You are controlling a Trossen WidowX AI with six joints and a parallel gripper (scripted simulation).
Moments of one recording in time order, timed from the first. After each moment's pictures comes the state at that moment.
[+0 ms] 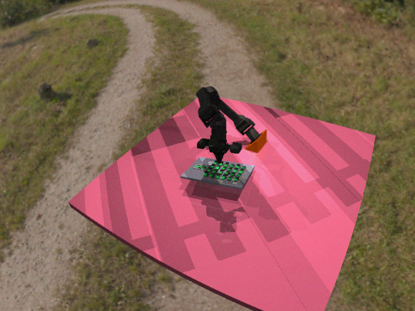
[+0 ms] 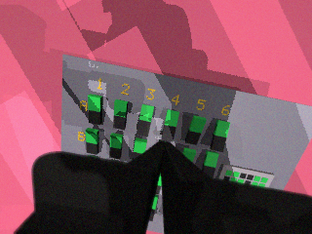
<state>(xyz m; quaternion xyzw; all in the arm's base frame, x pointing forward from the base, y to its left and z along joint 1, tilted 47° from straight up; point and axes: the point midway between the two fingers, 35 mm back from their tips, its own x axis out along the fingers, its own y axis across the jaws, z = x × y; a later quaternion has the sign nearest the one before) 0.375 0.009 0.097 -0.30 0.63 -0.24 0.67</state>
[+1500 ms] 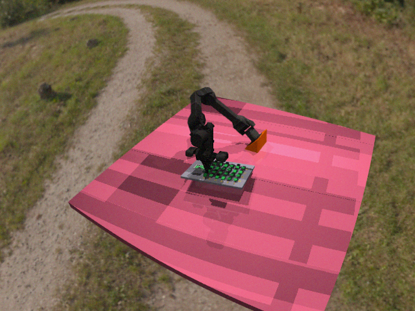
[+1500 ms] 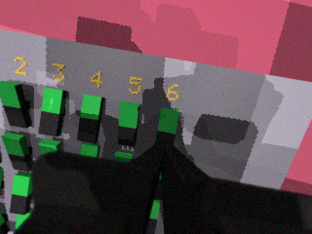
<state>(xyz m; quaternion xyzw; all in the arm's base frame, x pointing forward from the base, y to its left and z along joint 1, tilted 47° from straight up) 0.367 -0.079 0.101 -0.30 0.62 -0.25 0.68</state>
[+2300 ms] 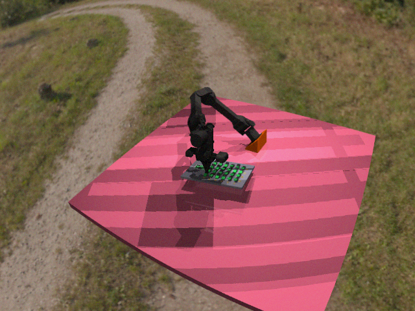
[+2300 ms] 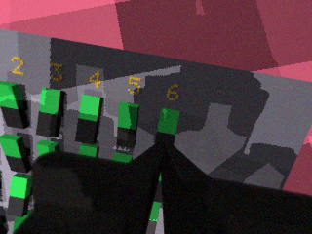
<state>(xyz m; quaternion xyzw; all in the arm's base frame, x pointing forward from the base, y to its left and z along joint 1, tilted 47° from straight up) 0.367 -0.081 0.099 -0.30 0.62 -0.25 0.68</state>
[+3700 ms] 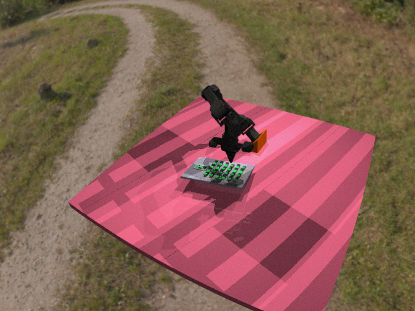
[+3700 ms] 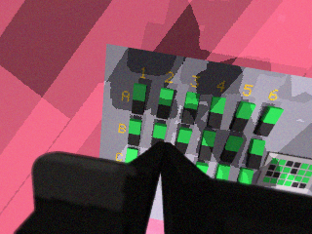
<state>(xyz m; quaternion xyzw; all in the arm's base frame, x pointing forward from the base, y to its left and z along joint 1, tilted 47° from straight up) 0.350 0.042 0.063 -0.29 0.63 -0.24 0.68</state>
